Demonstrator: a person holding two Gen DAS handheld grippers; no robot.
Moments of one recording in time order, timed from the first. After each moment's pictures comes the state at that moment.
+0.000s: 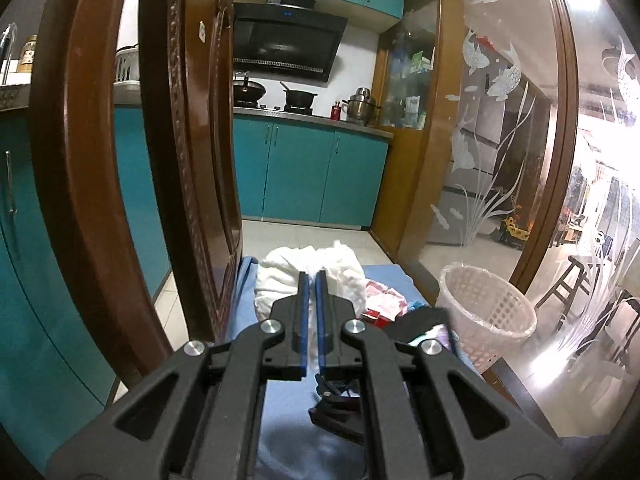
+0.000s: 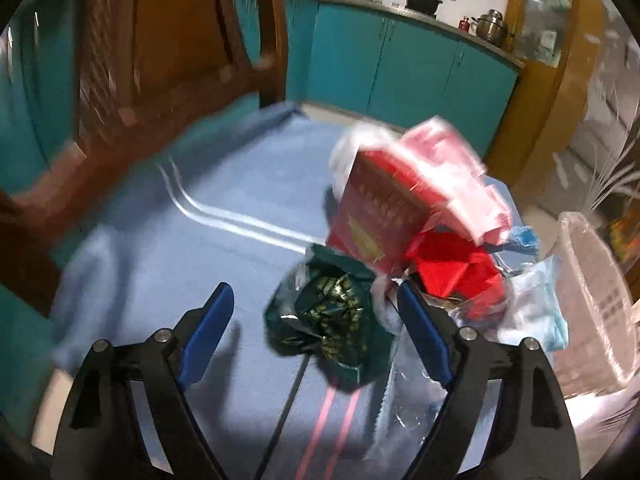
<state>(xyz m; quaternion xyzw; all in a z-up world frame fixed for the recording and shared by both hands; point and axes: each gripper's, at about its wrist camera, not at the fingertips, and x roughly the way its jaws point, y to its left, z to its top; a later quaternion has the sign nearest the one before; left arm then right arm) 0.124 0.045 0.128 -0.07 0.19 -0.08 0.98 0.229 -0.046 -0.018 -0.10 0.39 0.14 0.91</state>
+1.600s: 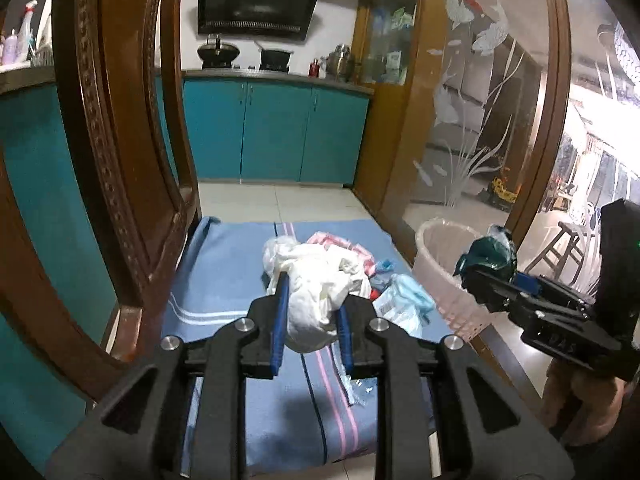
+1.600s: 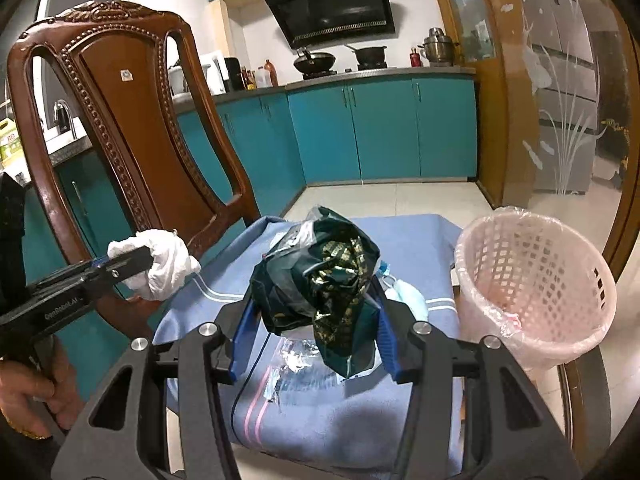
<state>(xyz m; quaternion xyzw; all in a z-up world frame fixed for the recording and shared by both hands) 0.145 -0.016 0.093 -0.05 0.27 -0.11 0.96 0.143 -0.227 0.085 0.09 0.27 0.18 0.94</state>
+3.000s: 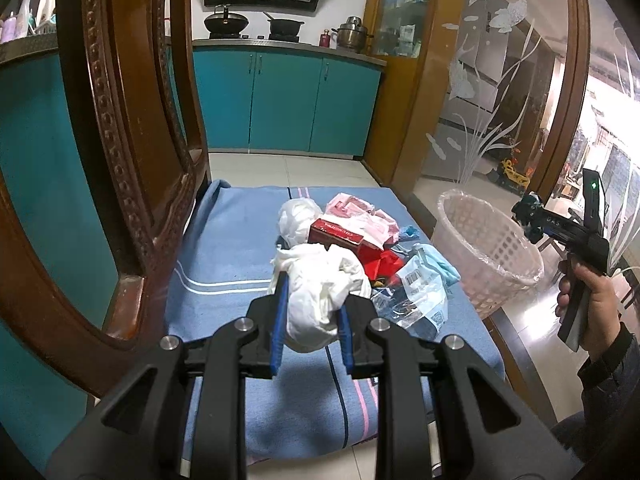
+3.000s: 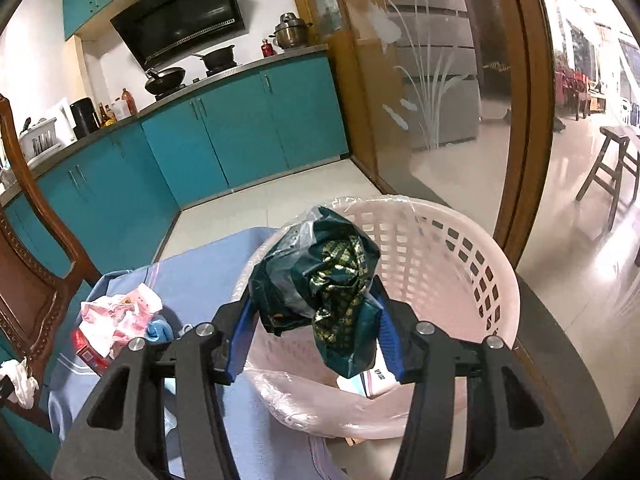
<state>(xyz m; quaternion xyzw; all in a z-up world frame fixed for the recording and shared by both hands) 0.160 -0.006 0.073 -0.04 0.31 -0.10 0.94 0.232 -0.387 0.041 0.17 0.30 -0.04 0.94</state>
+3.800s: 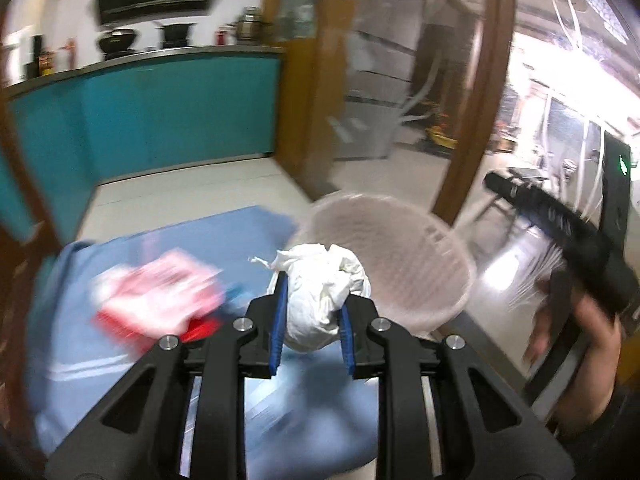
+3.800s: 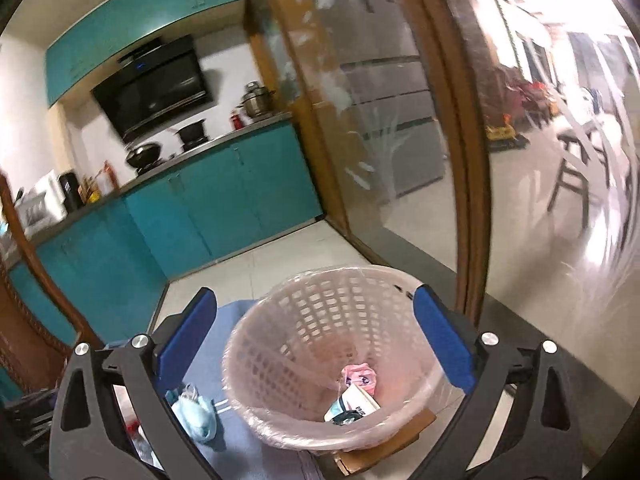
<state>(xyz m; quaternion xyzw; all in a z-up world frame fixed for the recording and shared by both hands) 0.240 -0.207 0.100 0.01 0.31 -0.25 0.92 0.176 -0.441 0.078 0.23 0.19 -0.12 0.95</state>
